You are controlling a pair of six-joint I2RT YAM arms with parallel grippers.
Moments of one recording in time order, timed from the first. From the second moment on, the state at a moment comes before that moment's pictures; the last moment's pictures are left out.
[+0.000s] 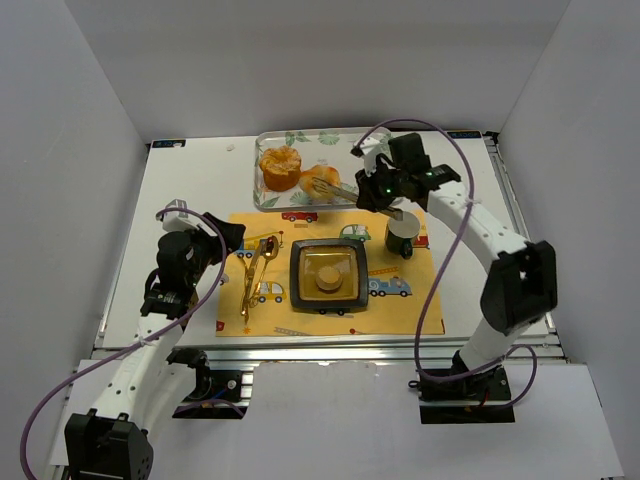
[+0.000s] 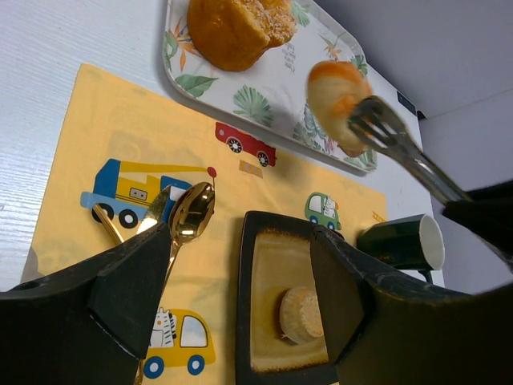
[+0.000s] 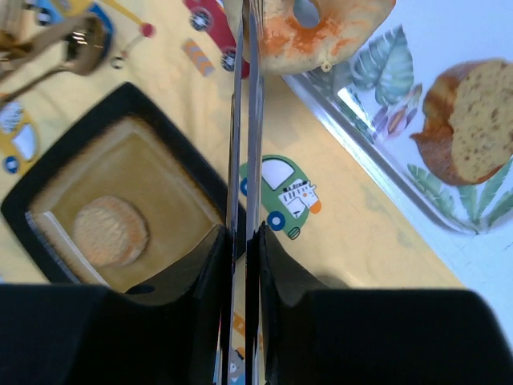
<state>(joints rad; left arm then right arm) -0.14 0.77 0.50 0.01 0.08 -0.70 0.45 1.72 1.49 -0.55 -0.38 -0.27</state>
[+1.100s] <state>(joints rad) -0.14 0.74 0.50 0.00 0.06 -0.71 0.45 1.25 1.01 -0.73 -0.65 -0.59</state>
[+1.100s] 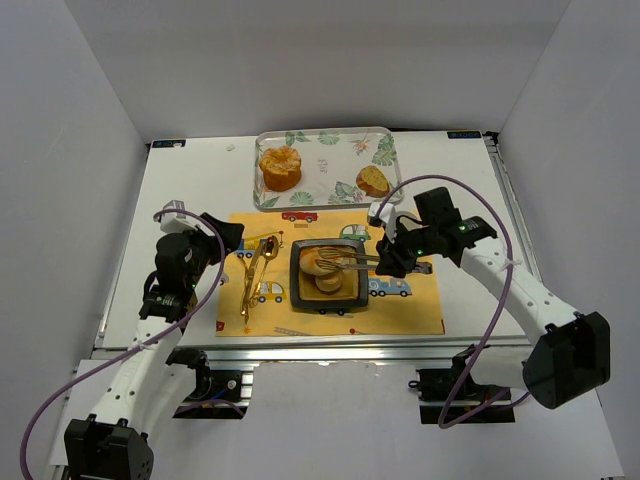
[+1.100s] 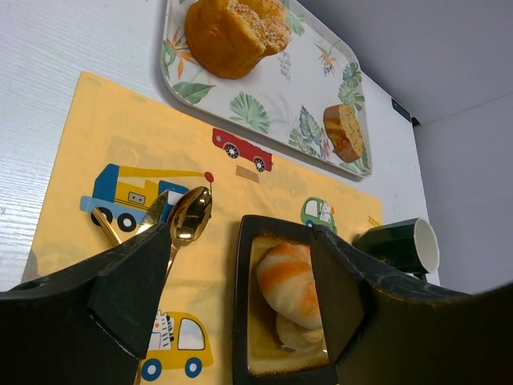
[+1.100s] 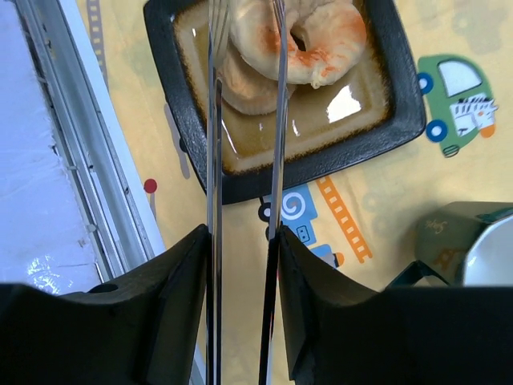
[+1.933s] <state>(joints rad) -0.14 0.95 0.50 0.10 0.27 -0.73 -0.09 1.21 0.74 -0.02 -0.24 -0.05</state>
